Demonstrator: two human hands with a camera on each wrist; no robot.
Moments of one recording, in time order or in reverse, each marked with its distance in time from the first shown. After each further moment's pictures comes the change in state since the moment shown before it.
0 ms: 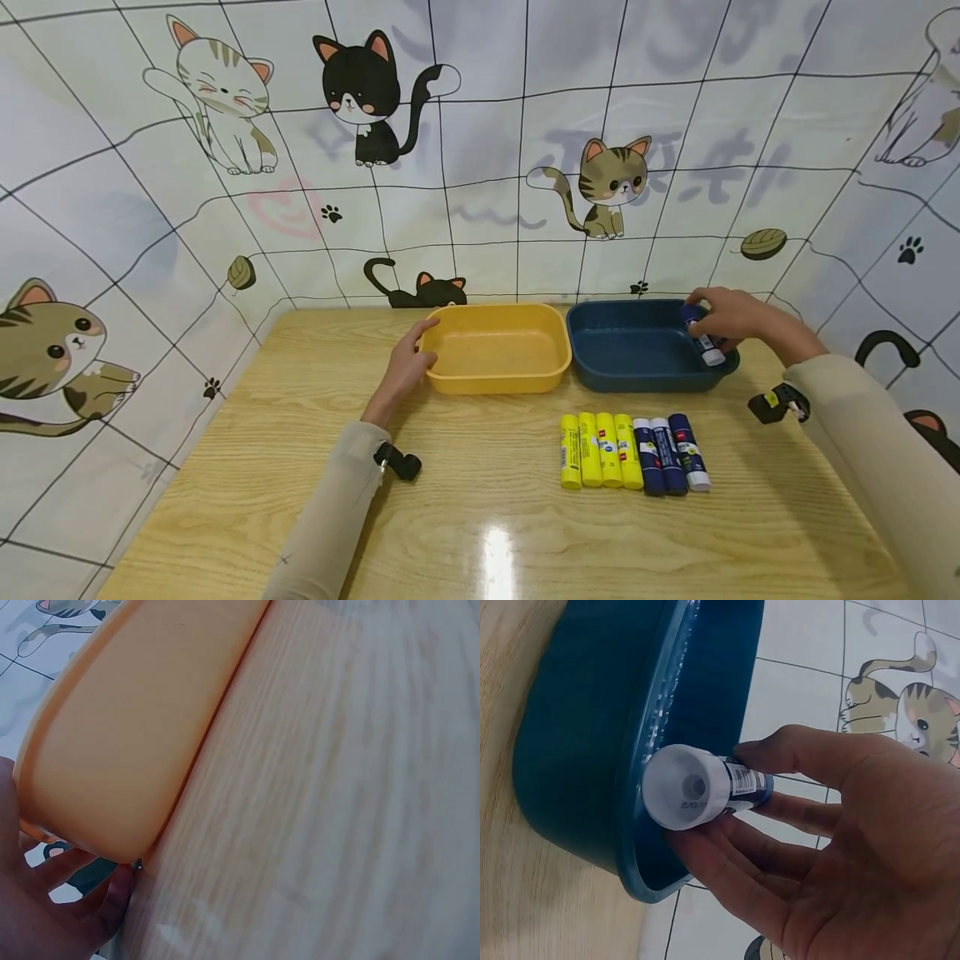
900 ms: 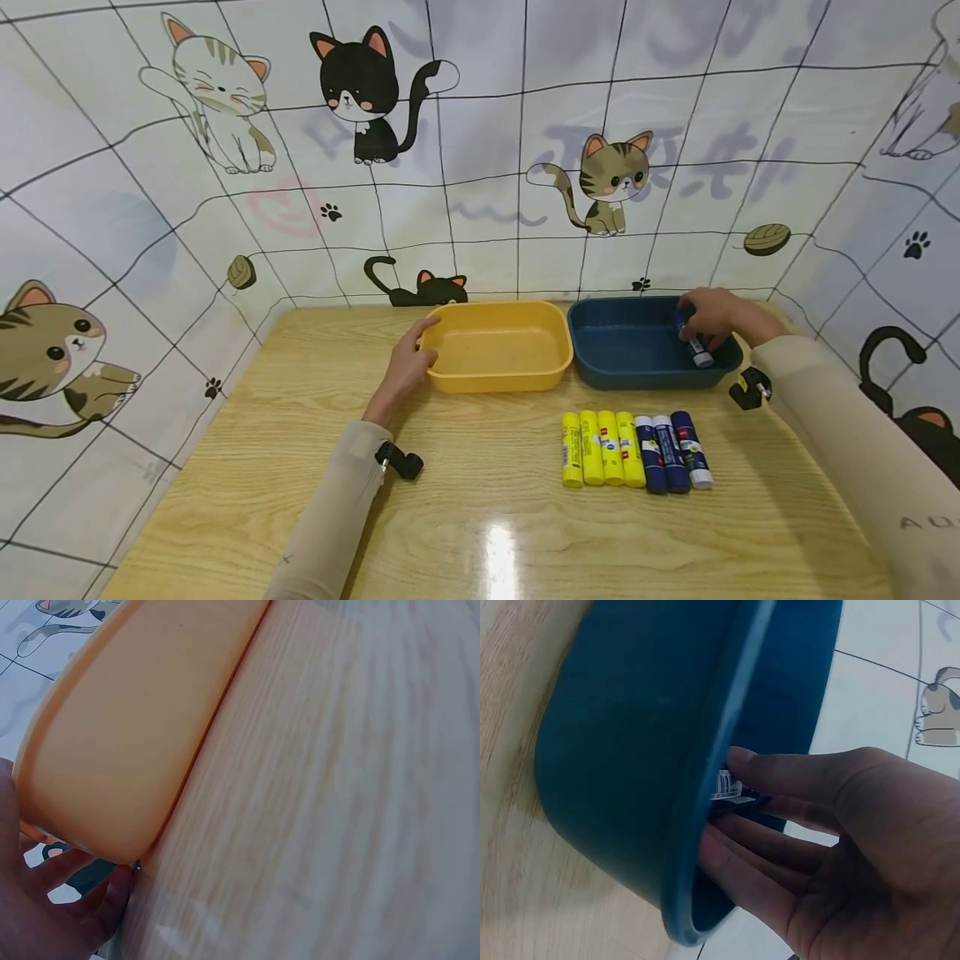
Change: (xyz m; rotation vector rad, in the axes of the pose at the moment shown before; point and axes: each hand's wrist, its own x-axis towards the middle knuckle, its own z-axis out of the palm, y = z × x) left_hand 0.000 0.004 0.001 0.004 -0.002 -0.030; right_hand 0.039 0.008 0.008 -0.023 -0.120 0.076
